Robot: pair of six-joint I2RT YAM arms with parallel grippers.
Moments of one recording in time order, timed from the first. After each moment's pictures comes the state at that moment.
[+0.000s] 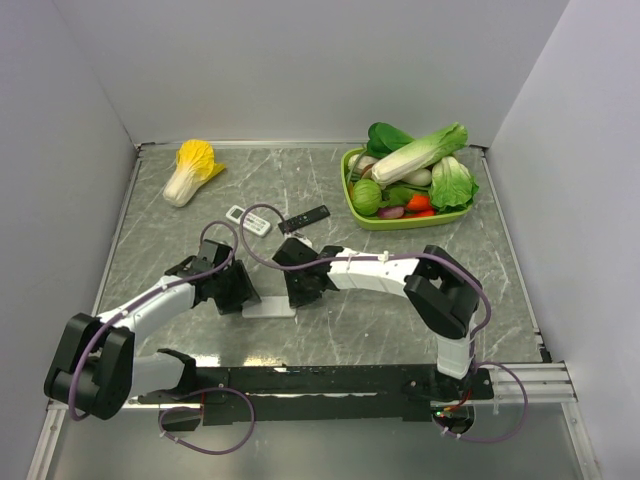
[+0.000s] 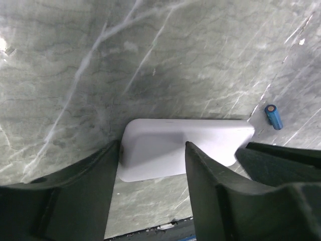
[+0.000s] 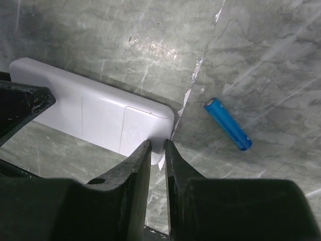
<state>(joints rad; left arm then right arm) -0.35 1.21 0.53 -0.41 0.17 -0.79 1.01 1.88 1.24 -0.48 0.02 0.79</state>
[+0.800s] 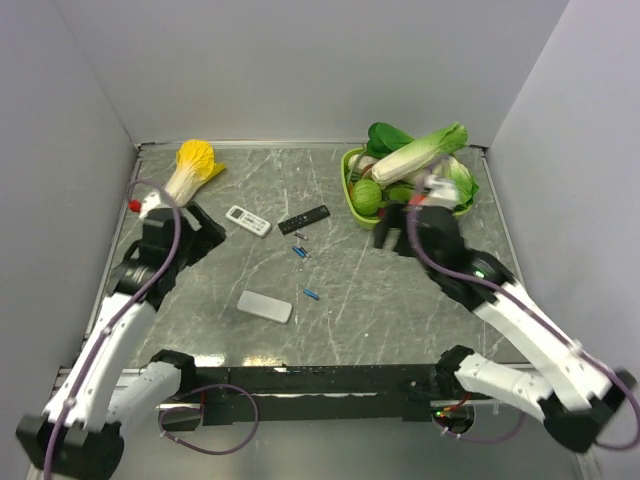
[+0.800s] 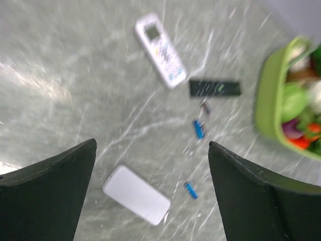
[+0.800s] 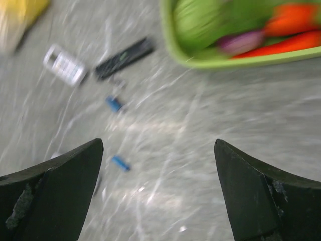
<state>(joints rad) -0.23 0.89 0.88 -0.62 -0.17 -0.78 0.69 0.99 1.05 -0.60 0.41 0.56</state>
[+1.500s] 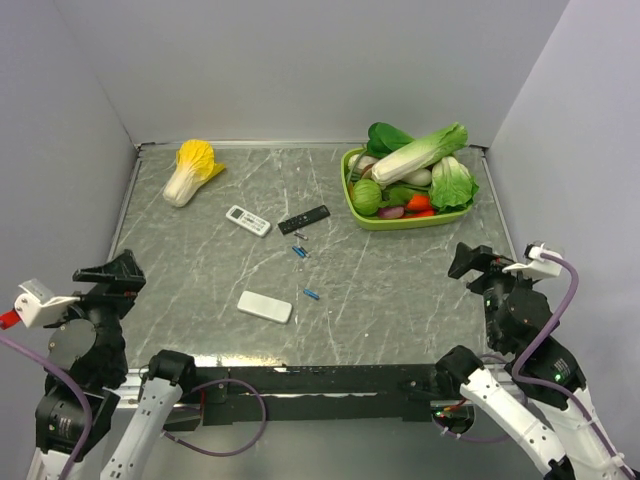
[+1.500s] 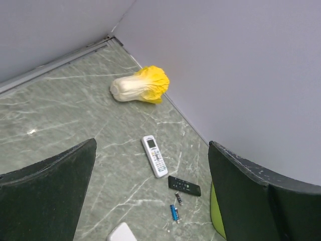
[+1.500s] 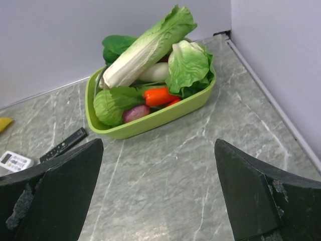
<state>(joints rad) -0.23 0.19 0.97 -0.81 -0.65 -0.80 0.61 0.28 0.82 -0.63 0.79 0.33</state>
